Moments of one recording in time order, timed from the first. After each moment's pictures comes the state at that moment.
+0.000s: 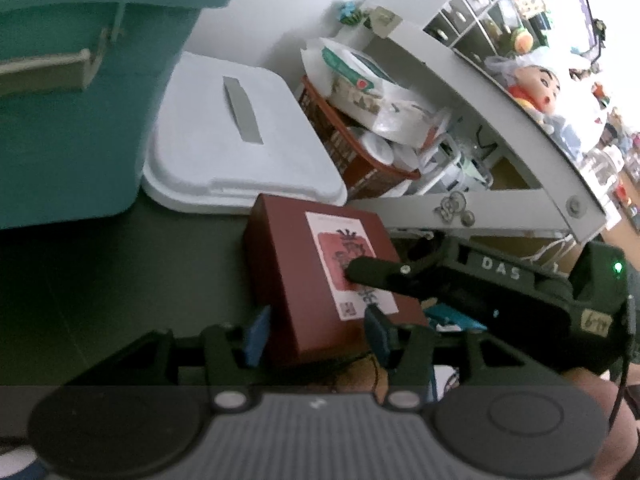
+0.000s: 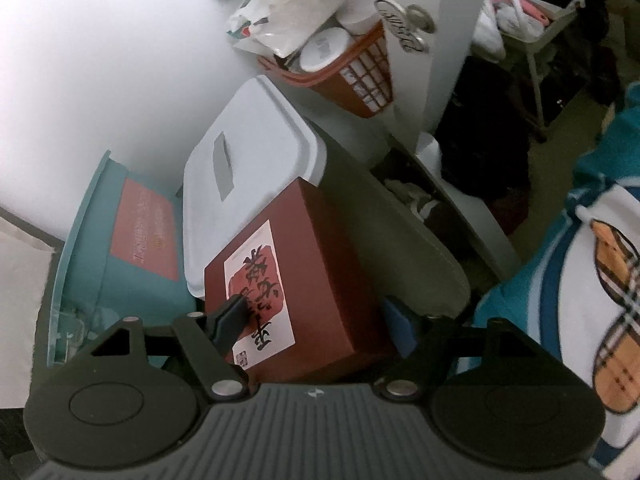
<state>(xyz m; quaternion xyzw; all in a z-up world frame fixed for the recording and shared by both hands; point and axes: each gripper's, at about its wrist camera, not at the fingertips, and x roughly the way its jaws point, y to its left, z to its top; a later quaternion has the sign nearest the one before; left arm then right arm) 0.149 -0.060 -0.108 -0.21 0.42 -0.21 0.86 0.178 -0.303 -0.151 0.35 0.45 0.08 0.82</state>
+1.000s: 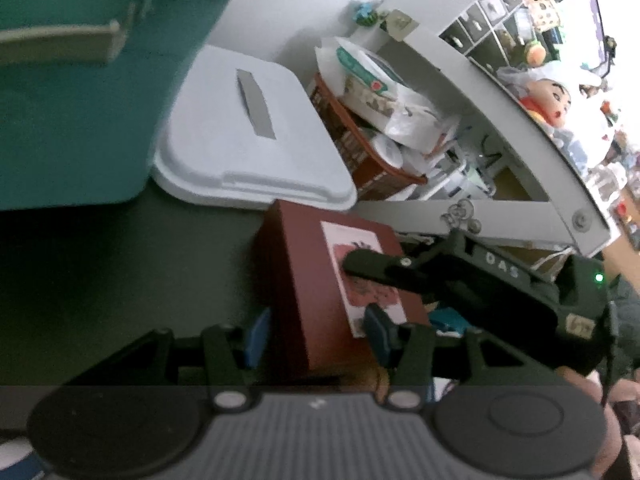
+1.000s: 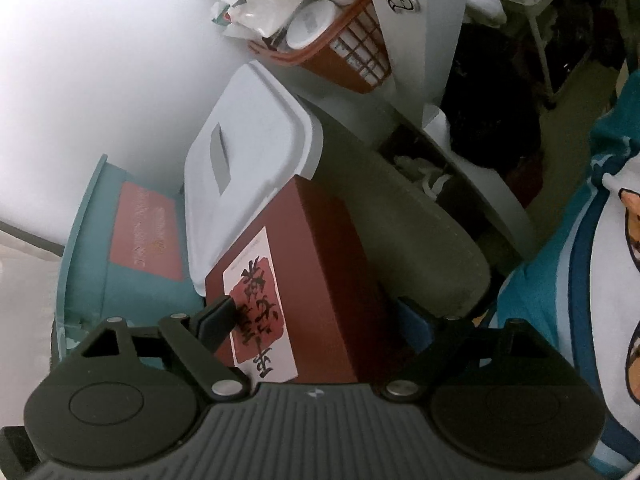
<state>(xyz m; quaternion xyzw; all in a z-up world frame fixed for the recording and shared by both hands) 0.155 -0.053 -0.116 -0.23 0.43 -0.21 0.85 0.191 -0.302 -0.170 0.39 0.46 0.09 0.79</state>
